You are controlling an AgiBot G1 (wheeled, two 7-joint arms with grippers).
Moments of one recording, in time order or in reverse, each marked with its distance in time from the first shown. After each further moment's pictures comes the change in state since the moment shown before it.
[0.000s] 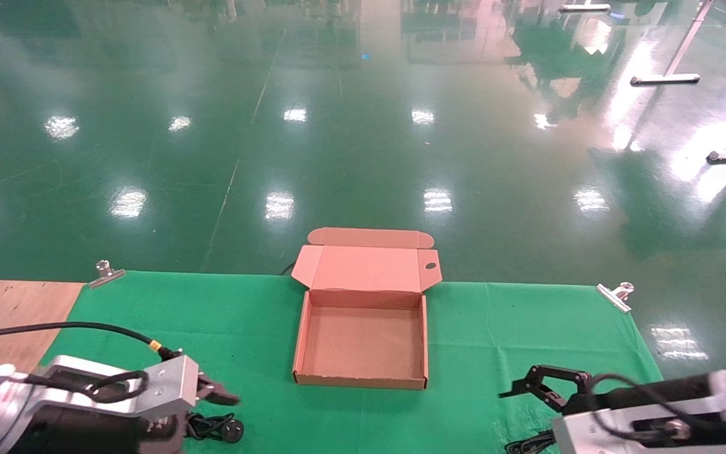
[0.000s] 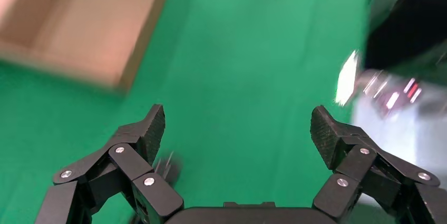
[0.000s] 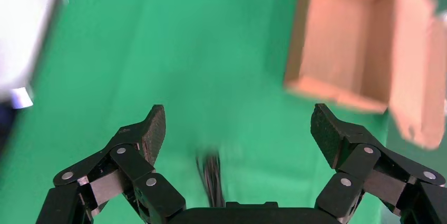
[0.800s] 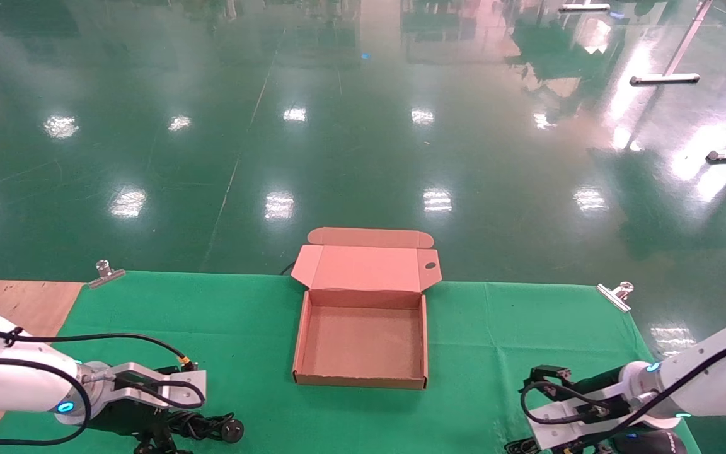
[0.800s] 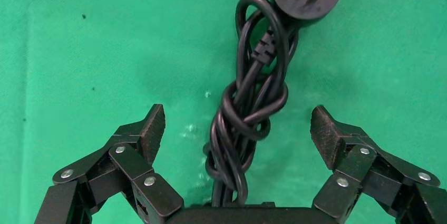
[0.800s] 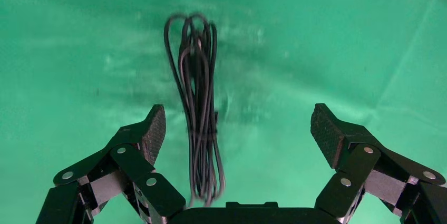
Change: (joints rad) left arm -0.131 0.303 0.139 0.631 0.360 -0.348 0.319; right arm 0.142 -0.325 -0.143 -0.674 -0.358 0.269 -0.396
